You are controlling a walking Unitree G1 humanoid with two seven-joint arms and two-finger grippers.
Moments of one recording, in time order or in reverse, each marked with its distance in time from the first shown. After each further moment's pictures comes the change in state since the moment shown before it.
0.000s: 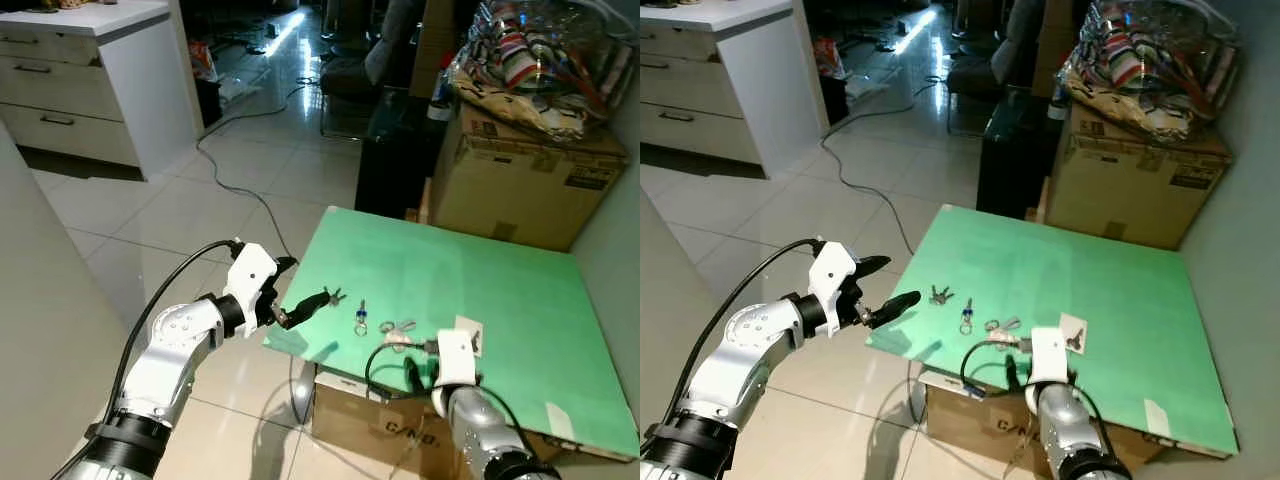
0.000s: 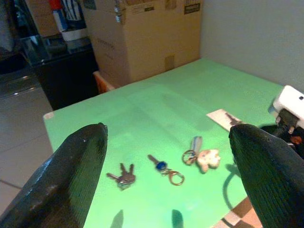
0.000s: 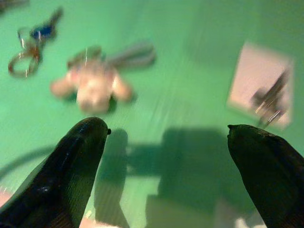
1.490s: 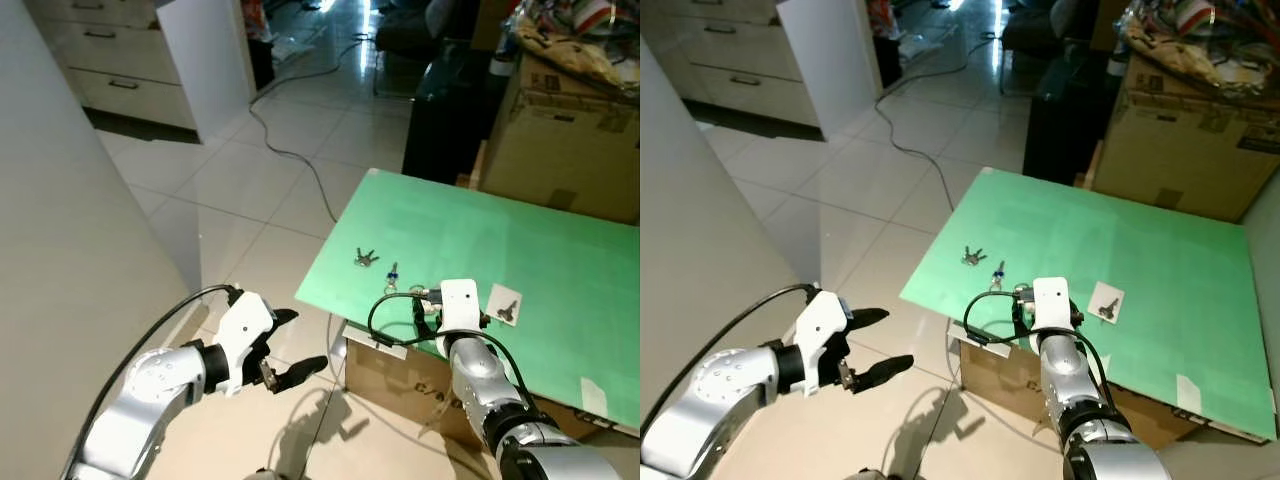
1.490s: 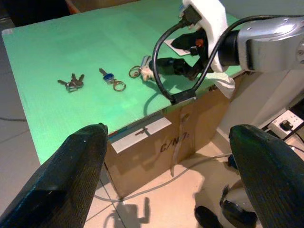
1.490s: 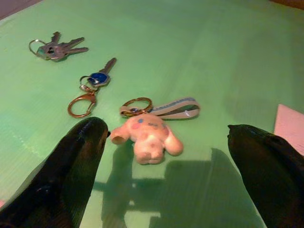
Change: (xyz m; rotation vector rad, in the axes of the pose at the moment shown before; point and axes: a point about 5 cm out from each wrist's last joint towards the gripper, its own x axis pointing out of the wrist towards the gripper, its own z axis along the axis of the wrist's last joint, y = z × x) left arm -0.042 -0.043 -0.013 -0.027 0.124 -0.154; right arm 0.014 -0.005 0.062 -0.047 -0.209 -0.072
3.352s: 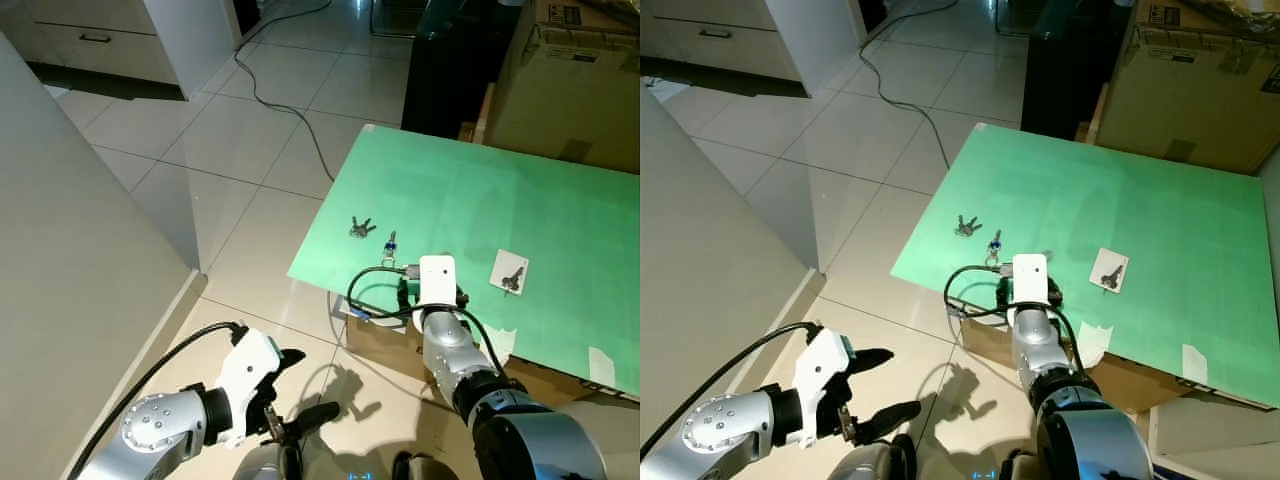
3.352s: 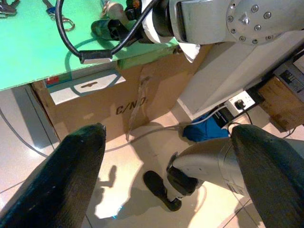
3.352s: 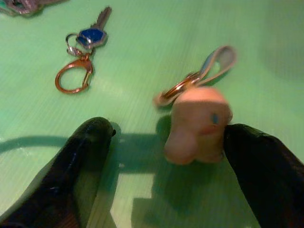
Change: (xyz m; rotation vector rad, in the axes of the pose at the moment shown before) left arm -0.009 -0.044 -0.007 -0.122 0.053 -0.039; right arm 0.014 0.034 0.032 0.038 0.034 -0.049
